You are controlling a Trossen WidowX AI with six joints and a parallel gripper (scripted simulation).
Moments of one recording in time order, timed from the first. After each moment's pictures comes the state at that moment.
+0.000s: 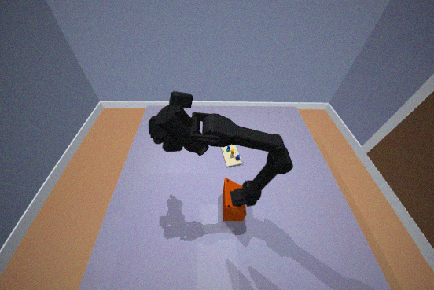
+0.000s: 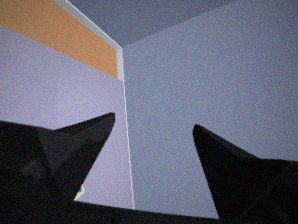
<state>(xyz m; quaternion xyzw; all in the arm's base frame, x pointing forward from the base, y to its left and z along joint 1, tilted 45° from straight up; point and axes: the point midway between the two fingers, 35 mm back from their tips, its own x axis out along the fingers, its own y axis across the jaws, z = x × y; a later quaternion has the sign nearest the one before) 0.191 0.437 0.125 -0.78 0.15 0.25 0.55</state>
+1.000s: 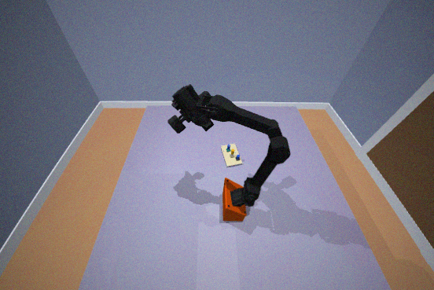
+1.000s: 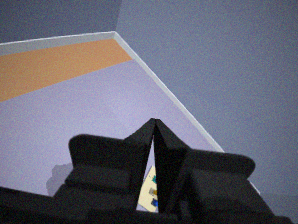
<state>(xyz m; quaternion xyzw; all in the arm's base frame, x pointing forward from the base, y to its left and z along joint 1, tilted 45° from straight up) 0.293 0.340 0.101 -0.54 0.34 0.09 0.76</state>
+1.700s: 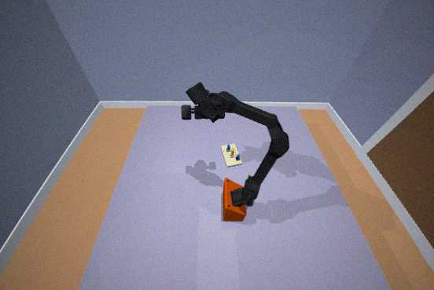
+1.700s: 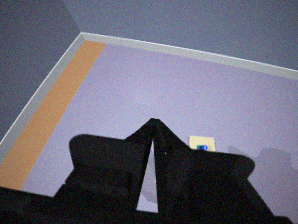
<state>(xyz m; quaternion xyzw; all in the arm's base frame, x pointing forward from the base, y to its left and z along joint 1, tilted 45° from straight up) 0.344 0.248 0.080 -0.29 0.42 -0.12 0.85</state>
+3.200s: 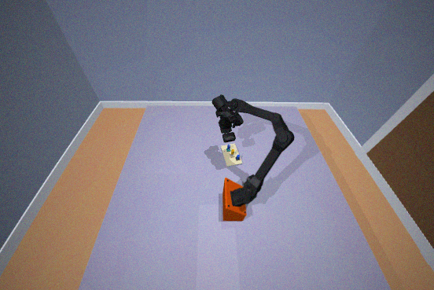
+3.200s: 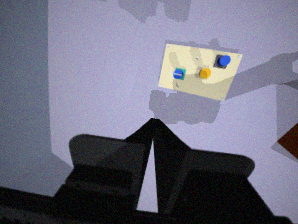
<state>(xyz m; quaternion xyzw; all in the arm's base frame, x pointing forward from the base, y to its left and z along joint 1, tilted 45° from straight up) 0.362 0.040 0.044 0.26 0.28 -0.58 0.72</state>
